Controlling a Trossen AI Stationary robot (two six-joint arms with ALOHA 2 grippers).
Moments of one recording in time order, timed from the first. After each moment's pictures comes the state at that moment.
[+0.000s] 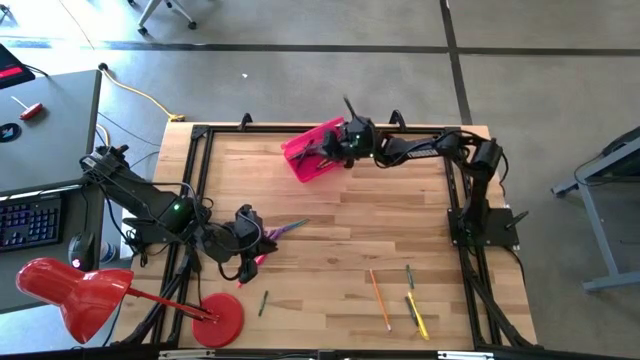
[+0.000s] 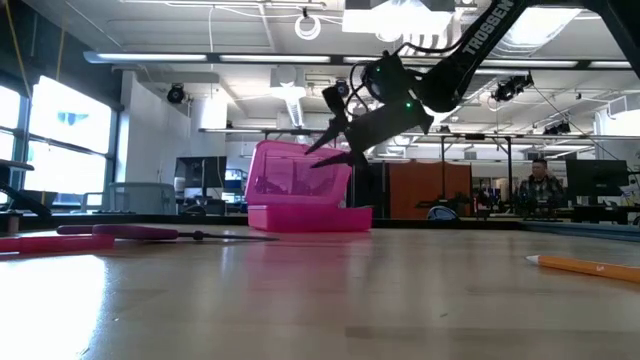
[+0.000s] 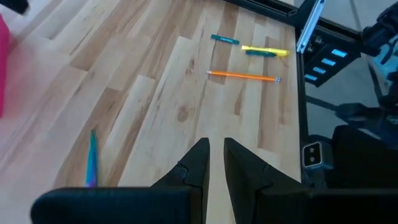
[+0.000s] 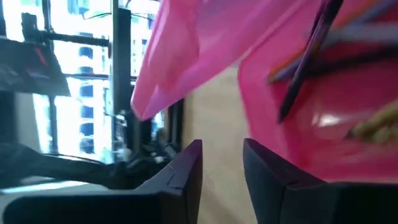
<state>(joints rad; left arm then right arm) -0.56 1.19 1.14 -0.68 -0.43 -0.70 -0.51 1.87 1.06 0.44 -0.30 1.28</state>
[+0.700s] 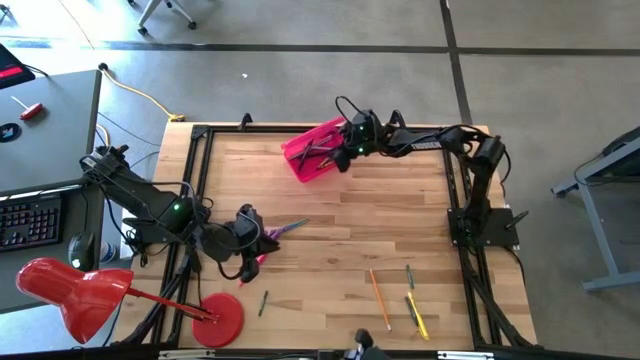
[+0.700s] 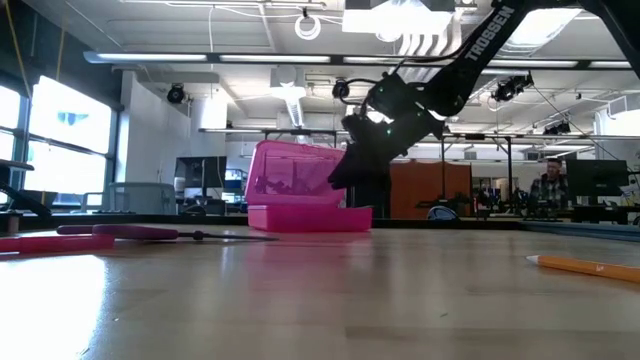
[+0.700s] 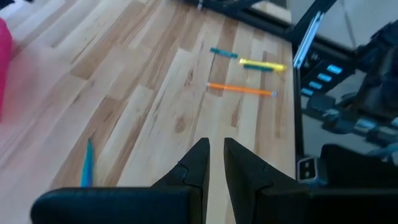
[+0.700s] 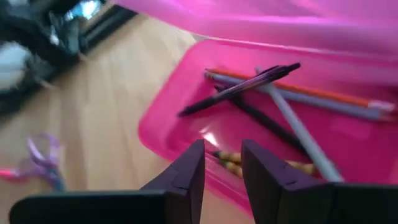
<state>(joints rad) -0.56 1.19 1.14 -0.64 -0.46 -0.72 -0.60 1.87 1.06 0.21 -0.40 0.23</state>
